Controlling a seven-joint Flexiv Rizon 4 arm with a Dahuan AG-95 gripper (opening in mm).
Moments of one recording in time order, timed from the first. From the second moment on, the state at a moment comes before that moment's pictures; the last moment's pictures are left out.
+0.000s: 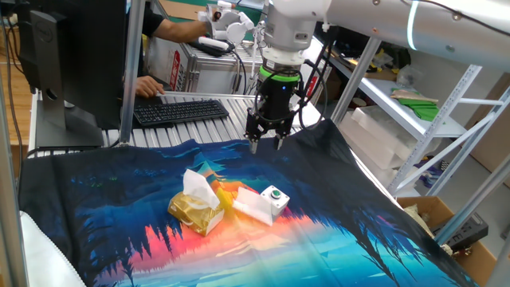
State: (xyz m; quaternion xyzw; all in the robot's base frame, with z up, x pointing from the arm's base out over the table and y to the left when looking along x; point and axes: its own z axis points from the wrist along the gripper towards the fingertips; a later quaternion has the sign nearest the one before) arm 0.567 0.056 0.285 0.02 -1.00 0.03 0.06
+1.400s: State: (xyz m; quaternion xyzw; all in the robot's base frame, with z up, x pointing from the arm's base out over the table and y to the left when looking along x) arm 0.568 0.056 0.285 -0.09 -0.99 -0.01 0.05
